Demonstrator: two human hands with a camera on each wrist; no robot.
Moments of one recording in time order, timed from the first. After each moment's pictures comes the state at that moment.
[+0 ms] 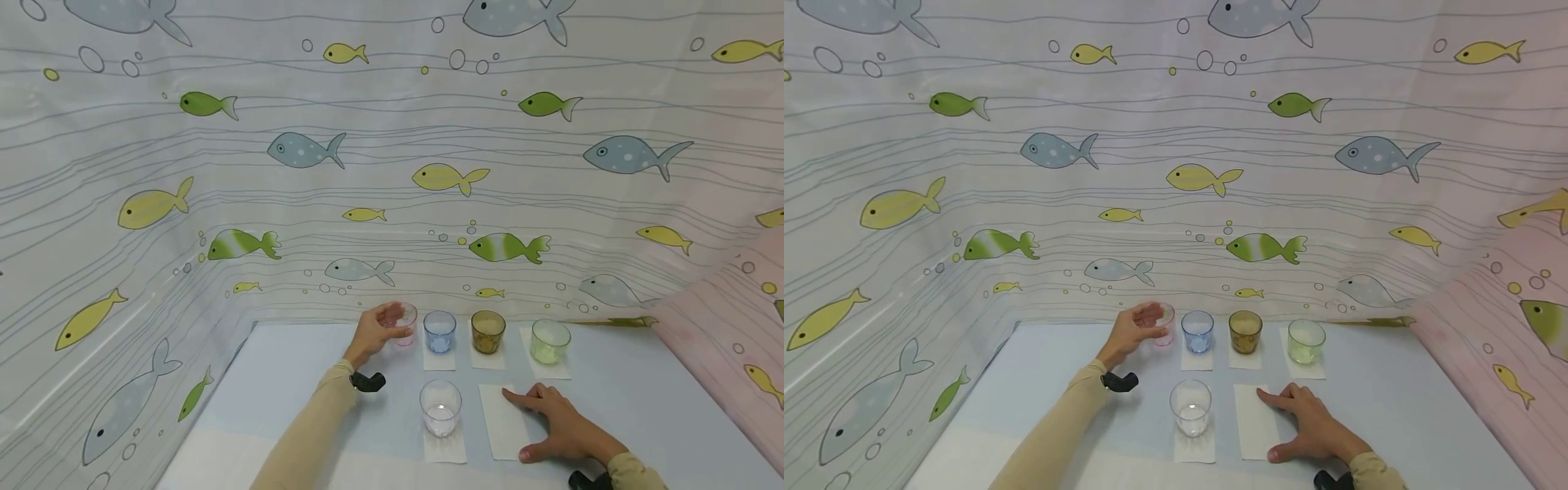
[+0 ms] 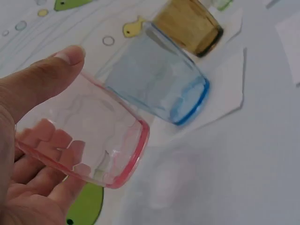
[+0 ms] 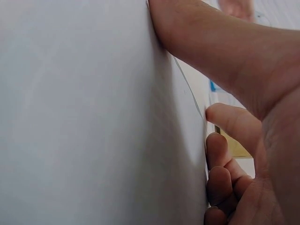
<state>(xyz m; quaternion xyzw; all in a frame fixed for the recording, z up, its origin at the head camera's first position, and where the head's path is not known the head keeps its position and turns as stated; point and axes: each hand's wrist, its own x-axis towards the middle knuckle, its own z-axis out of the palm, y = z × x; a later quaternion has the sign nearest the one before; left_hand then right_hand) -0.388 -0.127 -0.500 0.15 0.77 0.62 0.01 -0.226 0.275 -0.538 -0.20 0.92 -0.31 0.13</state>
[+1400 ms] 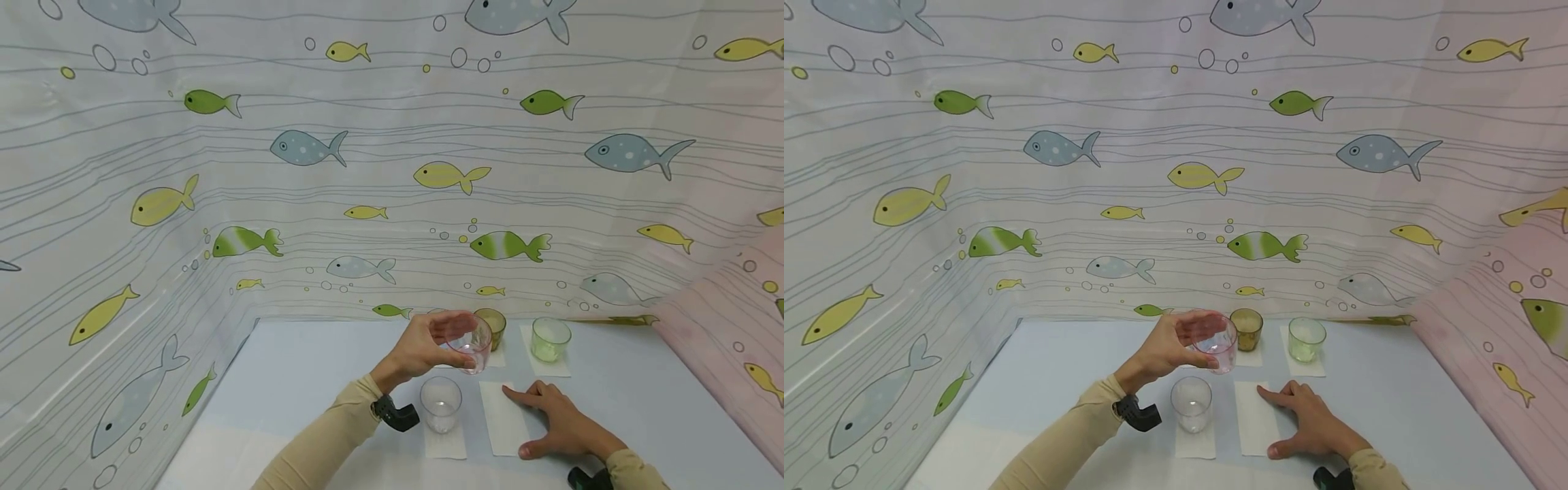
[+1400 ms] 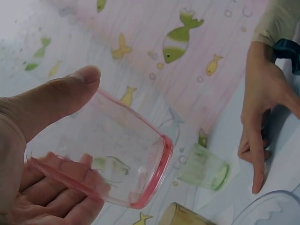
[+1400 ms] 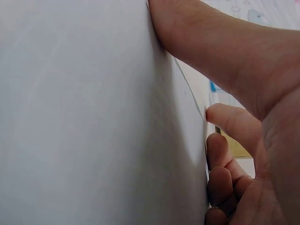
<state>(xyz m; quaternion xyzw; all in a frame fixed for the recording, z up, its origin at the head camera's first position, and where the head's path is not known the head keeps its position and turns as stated) -0.287 -0.040 -0.409 0.33 0.70 0.62 0.12 -0.226 0.275 -0.538 -0.21 0.92 -0.30 0.10</state>
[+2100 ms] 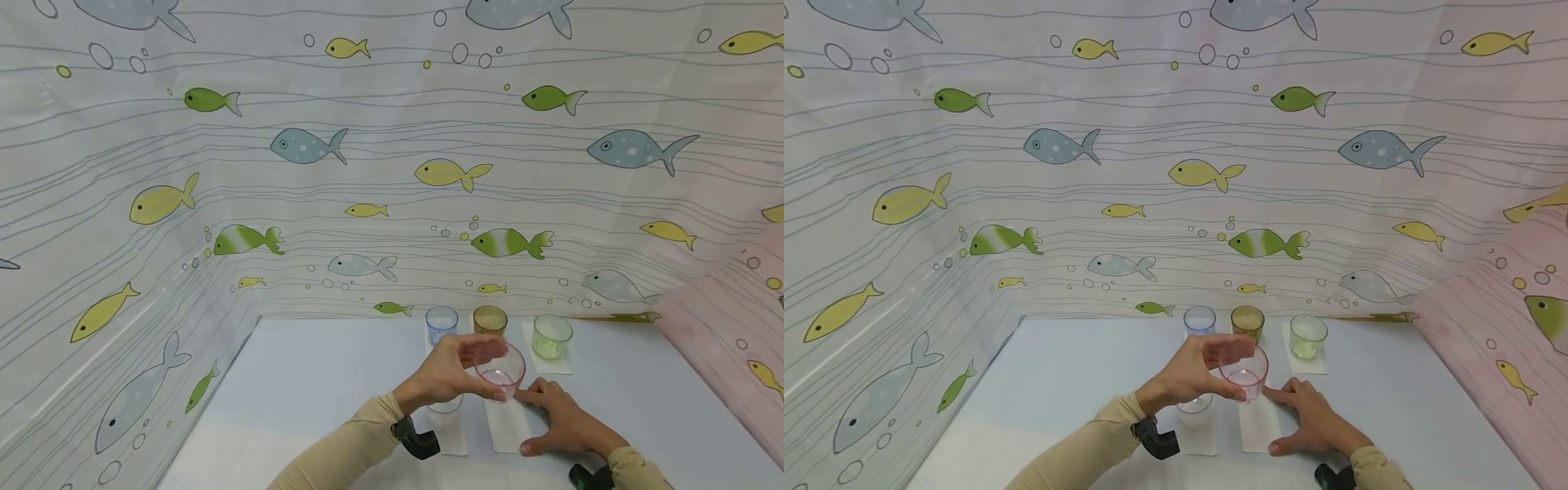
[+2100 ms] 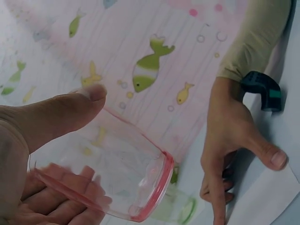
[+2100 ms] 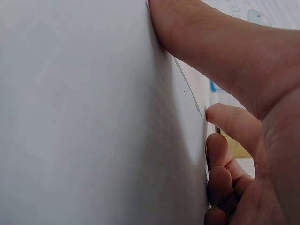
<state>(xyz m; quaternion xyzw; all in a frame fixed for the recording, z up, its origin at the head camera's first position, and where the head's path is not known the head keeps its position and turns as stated) -0.257 -0.006 -0.424 0.35 0.70 0.60 0.15 -0.226 0.275 -0.538 -0.21 0.93 -0.30 0.10</state>
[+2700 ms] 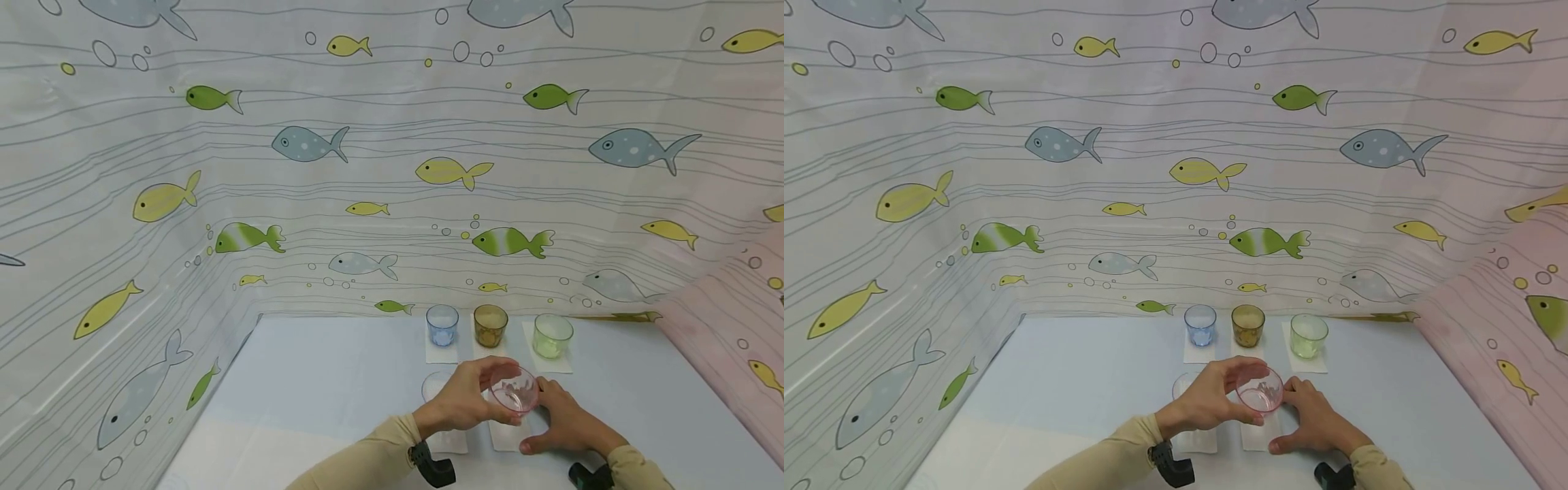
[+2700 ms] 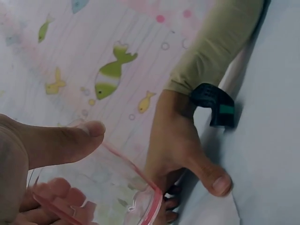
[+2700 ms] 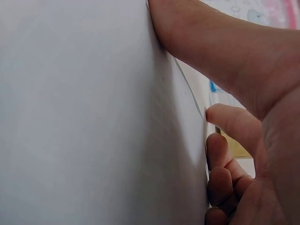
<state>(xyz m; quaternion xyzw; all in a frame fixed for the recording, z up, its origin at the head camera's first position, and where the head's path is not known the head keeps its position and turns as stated) -0.233 0.019 -0.457 0.32 0.72 0.59 0.17 -0.227 0.274 -0.536 -0.18 0.93 -0.30 0.10</state>
